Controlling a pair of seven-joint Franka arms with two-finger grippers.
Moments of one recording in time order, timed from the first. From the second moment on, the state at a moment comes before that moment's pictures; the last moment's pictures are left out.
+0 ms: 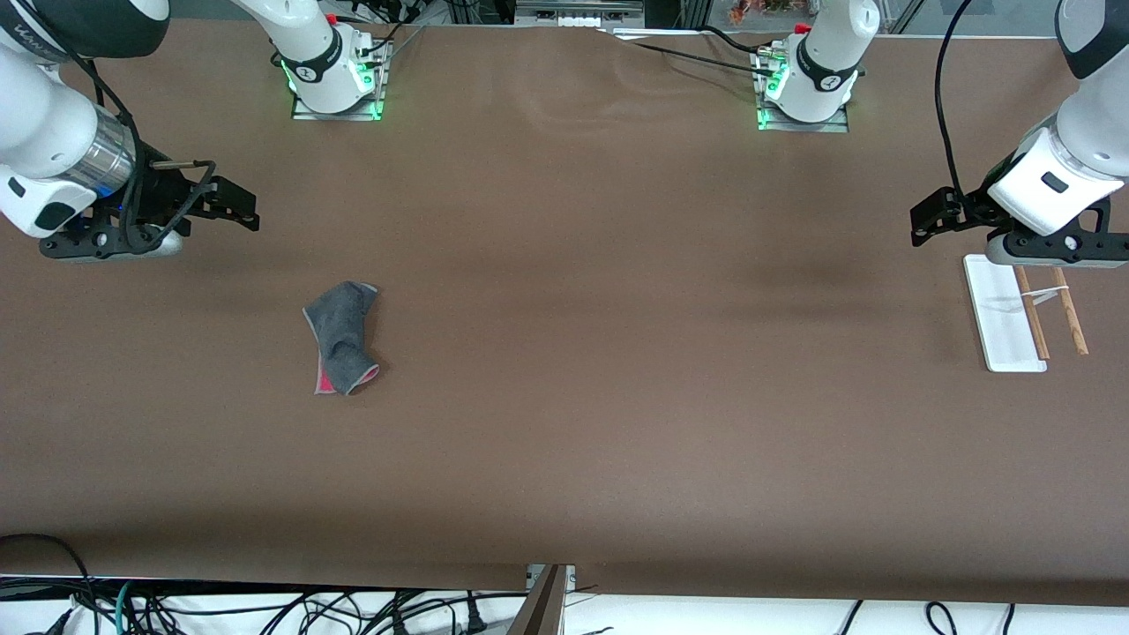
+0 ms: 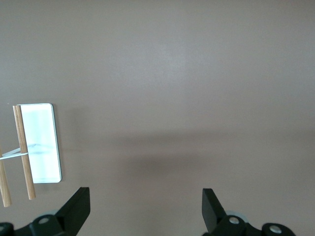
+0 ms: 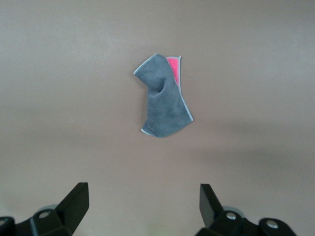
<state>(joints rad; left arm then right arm) 0.03 0.00 -0.11 -1.70 0.03 1.67 -0.05 0.16 0.03 -0.03 -1.68 0.07 1.64 0.06</state>
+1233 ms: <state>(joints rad) 0.03 0.00 -0.11 -1.70 0.03 1.67 -0.05 0.21 0.53 -0.02 -1.68 0.07 2.17 0.06</state>
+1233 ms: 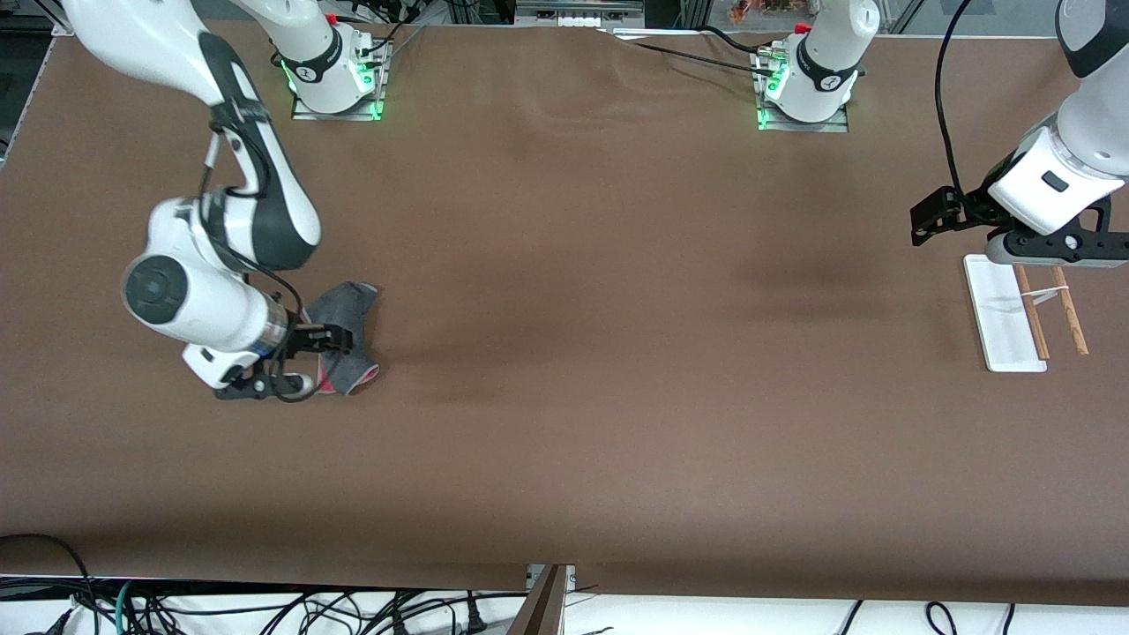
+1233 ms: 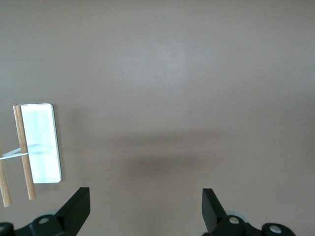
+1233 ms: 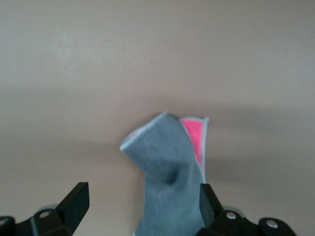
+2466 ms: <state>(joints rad) 0.03 0.00 -0.11 -1.70 0.03 1.67 -0.05 0.20 0.71 -0.03 -1.67 0.06 2.44 -0.08</state>
